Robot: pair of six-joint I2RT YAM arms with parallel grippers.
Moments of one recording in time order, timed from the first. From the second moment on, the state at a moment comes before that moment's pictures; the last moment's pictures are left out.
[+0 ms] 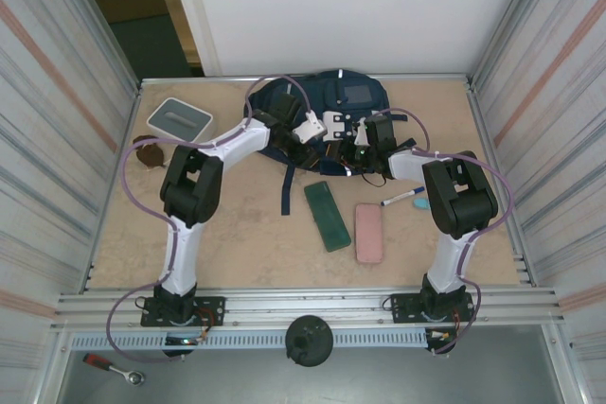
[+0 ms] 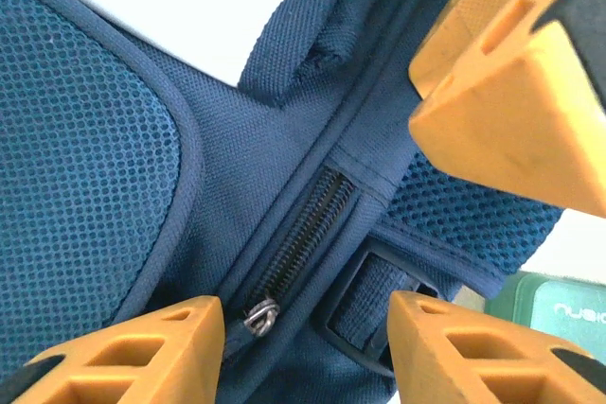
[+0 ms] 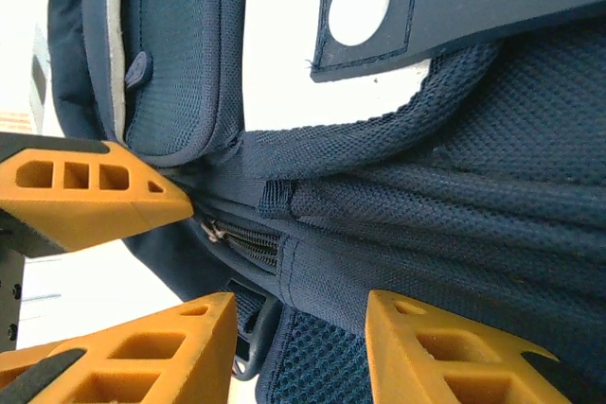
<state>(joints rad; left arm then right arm) -0.53 2.15 1.71 -0.64 0.32 0.42 0.33 1.88 1.02 0.13 -0.50 0.73</state>
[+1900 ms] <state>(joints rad) -0.53 2.16 1.72 -0.69 0.26 0.45 0.32 1.87 1.01 0.12 -0.52 0.73</state>
